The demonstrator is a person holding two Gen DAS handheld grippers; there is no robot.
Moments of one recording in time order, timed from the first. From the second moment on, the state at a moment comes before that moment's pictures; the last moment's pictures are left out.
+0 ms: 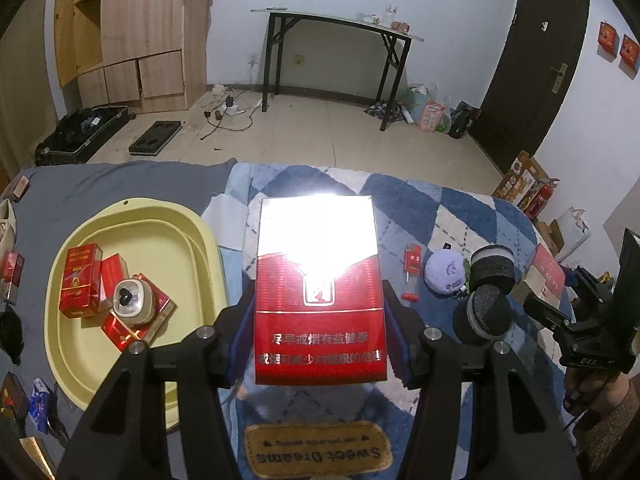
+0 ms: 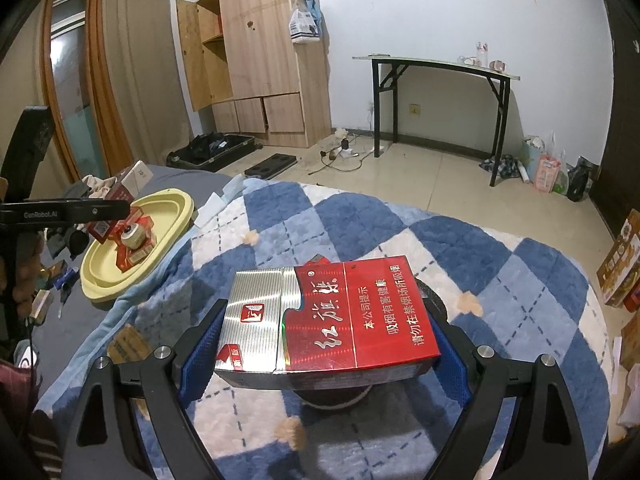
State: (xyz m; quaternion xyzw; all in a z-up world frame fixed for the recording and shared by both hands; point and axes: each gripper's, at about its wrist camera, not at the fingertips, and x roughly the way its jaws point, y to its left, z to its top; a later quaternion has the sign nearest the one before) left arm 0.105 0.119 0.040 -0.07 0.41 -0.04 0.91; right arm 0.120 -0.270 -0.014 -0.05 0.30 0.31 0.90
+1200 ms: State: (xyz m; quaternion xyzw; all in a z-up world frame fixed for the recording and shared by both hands) left arm 0.061 0.347 -0.051 -0.23 0.53 0.13 0.80; right arm 0.045 0.034 -0.023 -0.20 0.30 0.48 0.80
